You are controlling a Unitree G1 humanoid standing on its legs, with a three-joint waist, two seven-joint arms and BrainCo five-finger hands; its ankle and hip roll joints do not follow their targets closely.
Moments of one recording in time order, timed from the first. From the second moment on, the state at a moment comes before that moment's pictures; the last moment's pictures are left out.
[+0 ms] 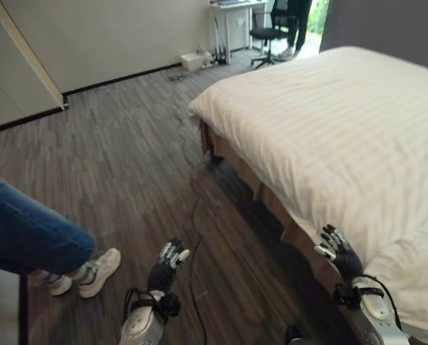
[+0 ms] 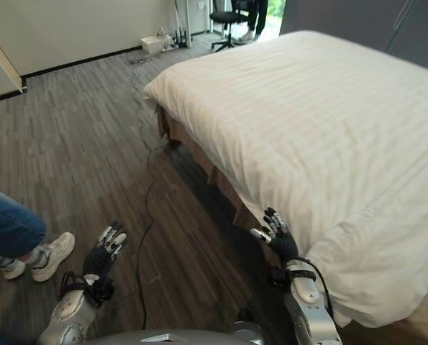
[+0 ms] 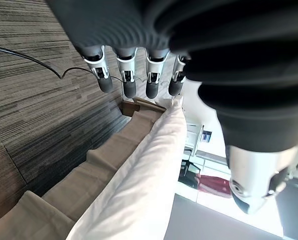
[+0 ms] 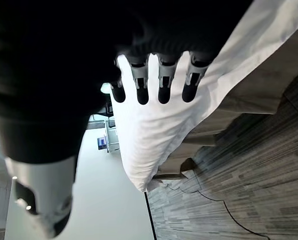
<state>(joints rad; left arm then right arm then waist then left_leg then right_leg) 0.35 0.28 -0.05 0.14 -0.54 -0.11 -0.03 0.24 -0.30 0.12 0.12 0.39 -0.13 0.01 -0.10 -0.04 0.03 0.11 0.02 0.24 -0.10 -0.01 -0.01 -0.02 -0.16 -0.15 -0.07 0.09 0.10</state>
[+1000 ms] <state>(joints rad) 0.39 0.28 -0.07 0.14 -0.54 -0.11 -0.04 0.26 -0.34 0.12 0.13 0.39 -0.11 0.01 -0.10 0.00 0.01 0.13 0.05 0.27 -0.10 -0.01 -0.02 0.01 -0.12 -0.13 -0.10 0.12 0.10</state>
